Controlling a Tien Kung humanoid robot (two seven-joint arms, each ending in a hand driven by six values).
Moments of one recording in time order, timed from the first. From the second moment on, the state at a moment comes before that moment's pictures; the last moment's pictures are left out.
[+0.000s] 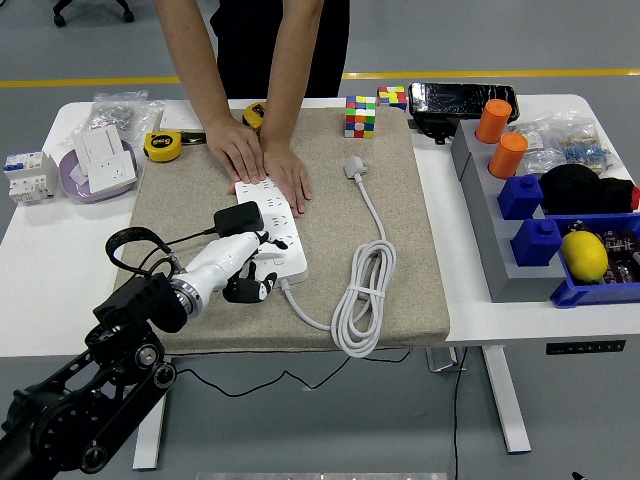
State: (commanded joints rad) left arm -0.23 0.11 -1.04 -1.44 2.08 -0.15 0.31; right arm 0.10 -0.11 1.50 0.18 -1.53 0.01 -0.09
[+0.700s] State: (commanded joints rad) left arm -0.24 0.11 -1.04 -1.40 2.08 -0.16 0.32; right arm 0.10 -0.11 1.50 0.18 -1.52 0.01 -0.09
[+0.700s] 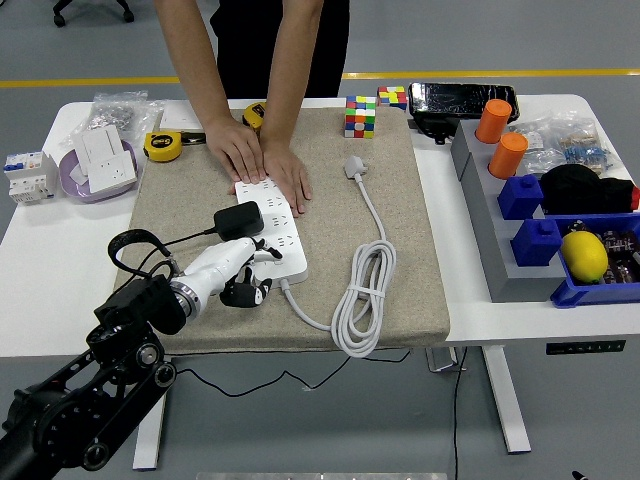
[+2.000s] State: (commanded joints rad) left arm -0.29 0.07 -1.15 -1.36 1.96 0.24 0.04; right arm 0.10 -0.11 1.49 0.18 -1.53 0.01 -0.09
